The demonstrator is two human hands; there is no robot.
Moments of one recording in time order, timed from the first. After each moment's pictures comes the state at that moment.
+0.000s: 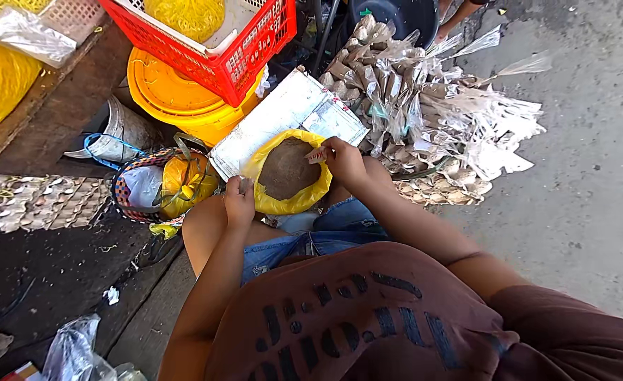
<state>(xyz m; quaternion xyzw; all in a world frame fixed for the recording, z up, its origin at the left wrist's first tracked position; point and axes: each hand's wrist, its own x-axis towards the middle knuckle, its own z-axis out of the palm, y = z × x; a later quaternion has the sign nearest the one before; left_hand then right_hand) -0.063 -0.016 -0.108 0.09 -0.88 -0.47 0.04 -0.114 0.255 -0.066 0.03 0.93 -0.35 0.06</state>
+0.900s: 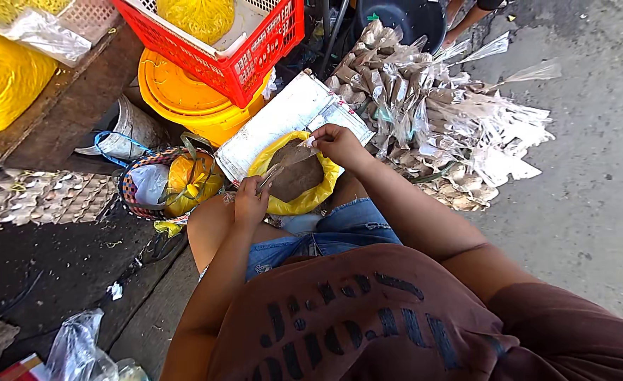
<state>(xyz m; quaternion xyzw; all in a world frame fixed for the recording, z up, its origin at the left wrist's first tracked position) -0.062 -0.013 -0.113 -0.02 -0.93 -0.38 0.02 -0.146 0.239 -0.025 0.04 0.82 -0.54 0.17</state>
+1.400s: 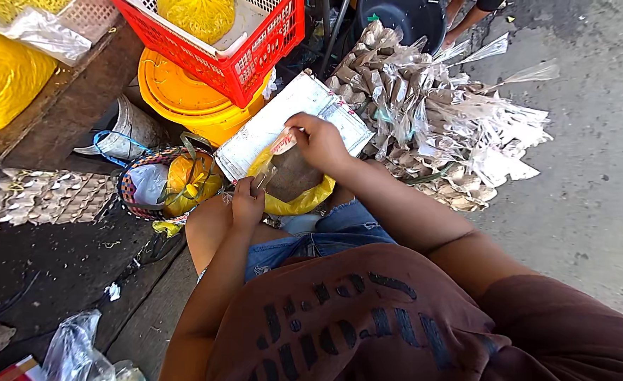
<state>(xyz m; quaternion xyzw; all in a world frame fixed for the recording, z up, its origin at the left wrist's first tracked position) -0.061 -0.013 -0.102 0.07 -0.92 -0.39 -0.02 -0.147 0.193 0.005 -0.14 0.91 -0.39 0.00</state>
